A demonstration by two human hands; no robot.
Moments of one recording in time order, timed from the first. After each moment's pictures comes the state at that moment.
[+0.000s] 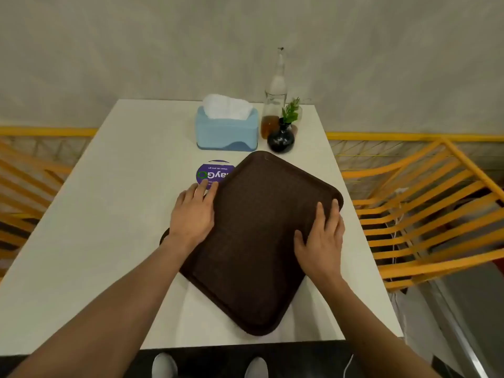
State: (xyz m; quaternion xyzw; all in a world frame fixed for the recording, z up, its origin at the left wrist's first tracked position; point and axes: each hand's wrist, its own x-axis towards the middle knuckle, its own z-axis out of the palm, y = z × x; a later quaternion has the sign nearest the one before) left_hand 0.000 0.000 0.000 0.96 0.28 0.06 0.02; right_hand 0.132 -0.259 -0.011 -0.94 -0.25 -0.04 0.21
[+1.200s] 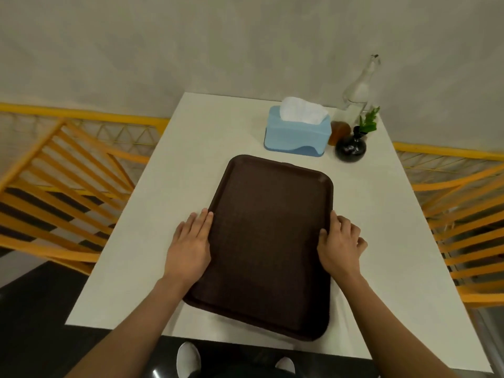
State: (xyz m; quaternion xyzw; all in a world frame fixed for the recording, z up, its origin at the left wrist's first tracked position) left_hand -0.178 0.068 -0.036 0.93 0.36 0.04 0.07; right_hand 0.081 -0.149 -0.027 -0.96 -0.26 0.03 0.13
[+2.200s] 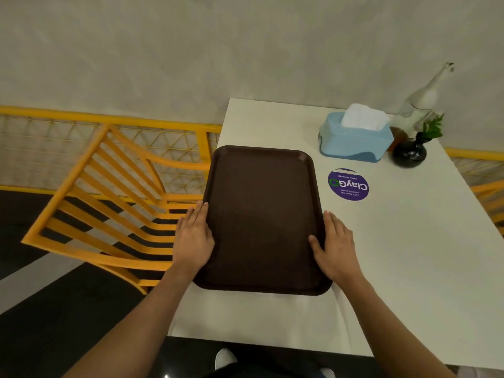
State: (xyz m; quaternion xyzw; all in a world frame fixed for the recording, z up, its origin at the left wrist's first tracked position) left_hand -0.283 0.217 -0.028 0.87 0.44 0.11 0.19; right_hand -0.050 -0.019 -0.033 -0.91 -0.36 0.06 0.18
